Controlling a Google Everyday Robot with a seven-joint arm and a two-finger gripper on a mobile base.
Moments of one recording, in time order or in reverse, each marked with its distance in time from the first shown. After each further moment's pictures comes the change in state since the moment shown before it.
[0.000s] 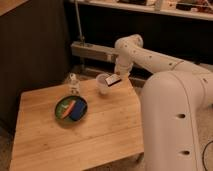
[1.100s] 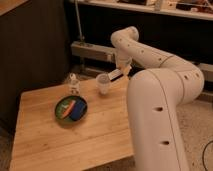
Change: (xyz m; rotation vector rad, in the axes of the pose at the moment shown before) arm 0.023 -0.019 -0.013 -0.069 0.094 0.008
